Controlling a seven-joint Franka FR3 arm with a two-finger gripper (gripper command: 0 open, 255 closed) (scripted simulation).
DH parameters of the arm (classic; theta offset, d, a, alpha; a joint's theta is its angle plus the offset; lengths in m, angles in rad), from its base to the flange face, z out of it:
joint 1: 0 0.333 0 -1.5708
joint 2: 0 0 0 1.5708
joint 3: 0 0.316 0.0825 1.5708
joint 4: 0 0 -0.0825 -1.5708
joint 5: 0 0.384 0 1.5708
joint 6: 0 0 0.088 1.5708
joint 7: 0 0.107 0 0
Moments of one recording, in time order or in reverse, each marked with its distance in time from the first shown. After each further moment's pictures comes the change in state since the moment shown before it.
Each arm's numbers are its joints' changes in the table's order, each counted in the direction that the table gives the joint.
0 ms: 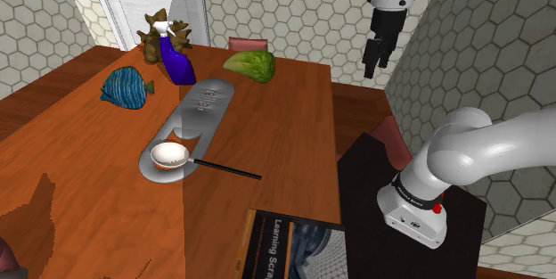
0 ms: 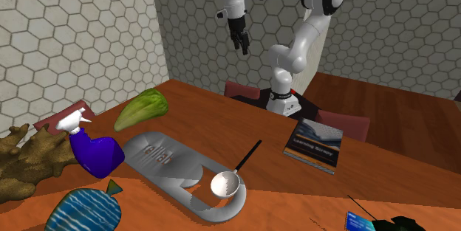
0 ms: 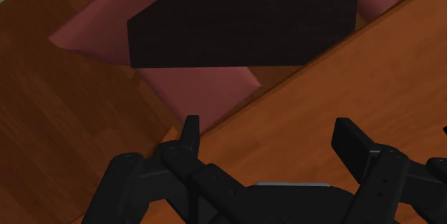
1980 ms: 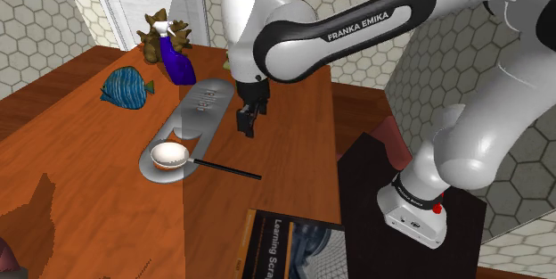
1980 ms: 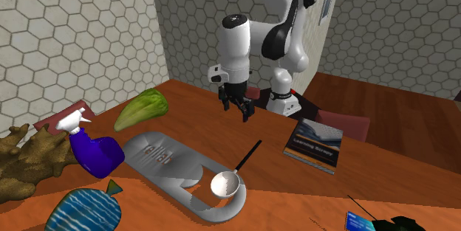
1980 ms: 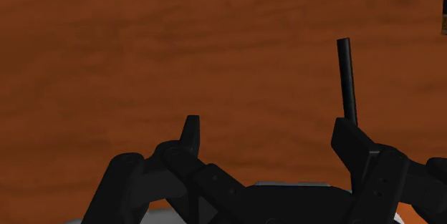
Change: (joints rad) arm 0.249 0.746 0.395 0.313 -0.001 0.523 0.213
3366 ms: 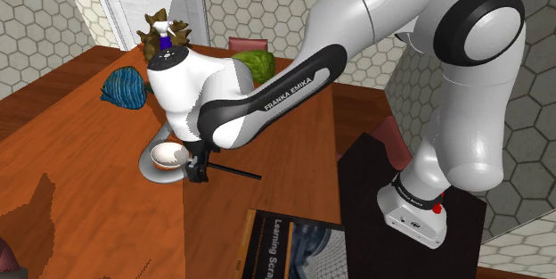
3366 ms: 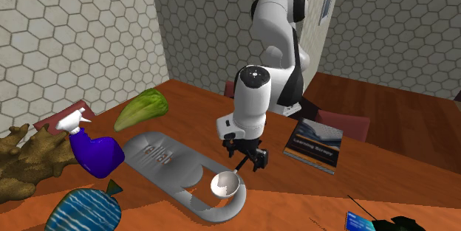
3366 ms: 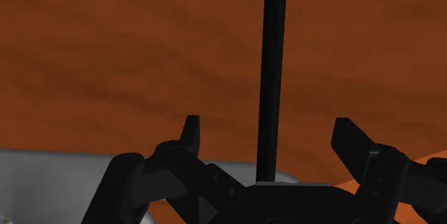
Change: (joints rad) arm 0.158 0.439 0.055 0.306 -0.239 0.110 0.137
